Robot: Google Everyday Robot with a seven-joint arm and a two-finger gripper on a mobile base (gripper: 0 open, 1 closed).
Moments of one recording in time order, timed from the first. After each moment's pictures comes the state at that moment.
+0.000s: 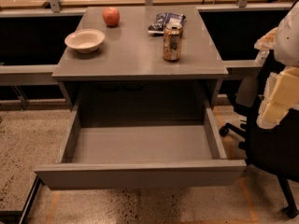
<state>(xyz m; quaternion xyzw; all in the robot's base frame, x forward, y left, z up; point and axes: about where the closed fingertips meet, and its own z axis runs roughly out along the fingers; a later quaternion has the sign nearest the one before) 0.438 -0.217 0.976 -0.60 0.78 -0.03 0.16</state>
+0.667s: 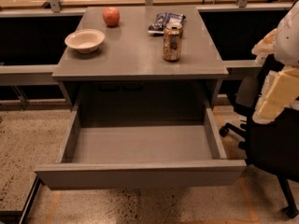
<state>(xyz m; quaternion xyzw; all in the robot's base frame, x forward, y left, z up) 0.438 -0.216 0.977 -0.60 0.78 -0.04 0.16</state>
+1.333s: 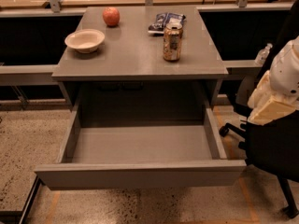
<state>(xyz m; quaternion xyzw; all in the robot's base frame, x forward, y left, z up) 0.433 -0.240 0.912 -0.59 0.80 0.00 0.13</state>
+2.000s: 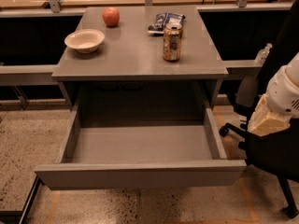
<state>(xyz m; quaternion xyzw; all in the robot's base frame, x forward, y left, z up) 0.424 -0.251 0.862 -0.58 0.81 0.04 0.09</state>
